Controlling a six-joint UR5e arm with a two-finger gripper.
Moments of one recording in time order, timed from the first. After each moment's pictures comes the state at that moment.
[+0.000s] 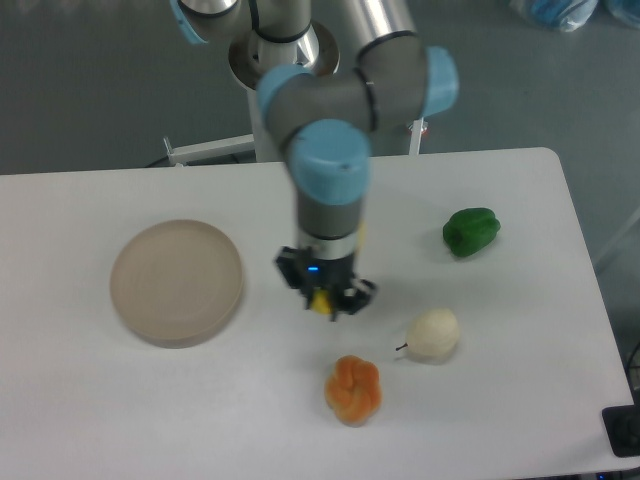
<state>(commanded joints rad) 2.26 -1.94 -1.50 -1.14 1.55 1.03</state>
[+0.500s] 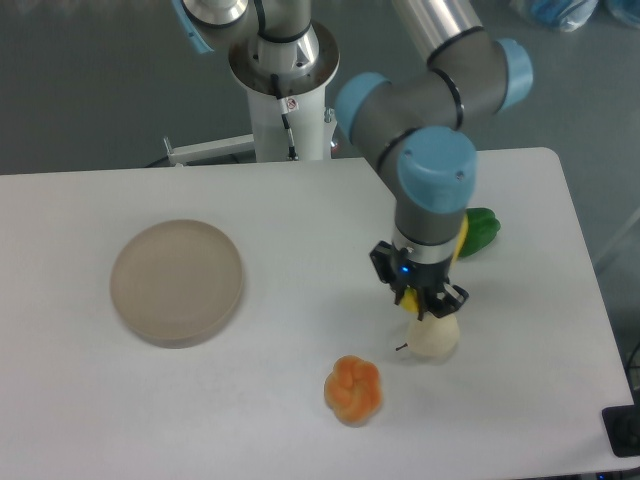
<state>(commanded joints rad) 2.35 -2.03 -1.45 -1.15 1.58 1.35</state>
